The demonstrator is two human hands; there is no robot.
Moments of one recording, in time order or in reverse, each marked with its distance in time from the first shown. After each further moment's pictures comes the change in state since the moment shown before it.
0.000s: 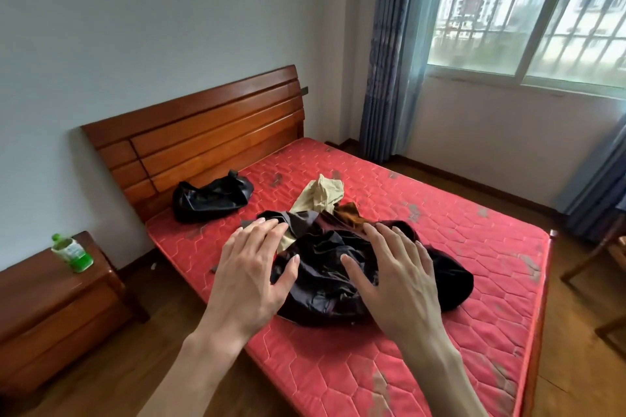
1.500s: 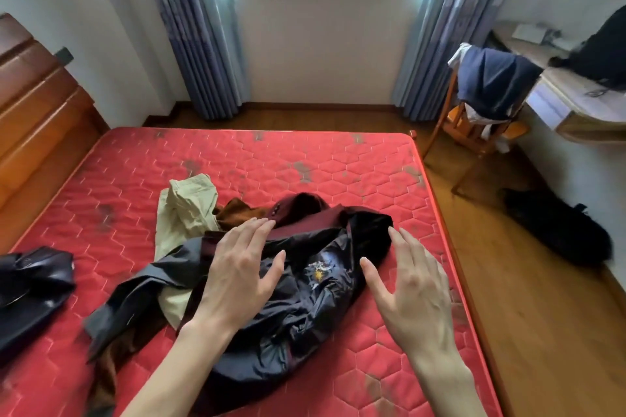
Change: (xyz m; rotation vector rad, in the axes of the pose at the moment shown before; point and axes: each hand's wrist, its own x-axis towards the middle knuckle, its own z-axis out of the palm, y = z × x) left_hand 0.321 -0.064 0.311 -0.316 -0.390 0.492; right_hand 0.169 0.122 0.151 -0.175 0.114 0.785
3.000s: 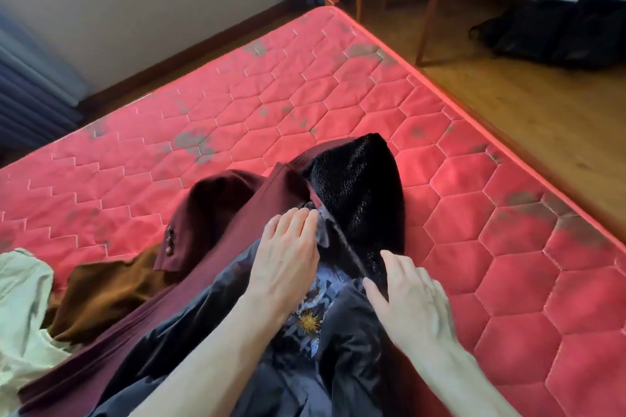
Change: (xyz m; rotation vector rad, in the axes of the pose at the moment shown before) left_hand 0.195 -0.115 0.542 0.255 -0.365 0.623; right_hand 0.116 0.214 0.479 -0.034 -0.315 0.578
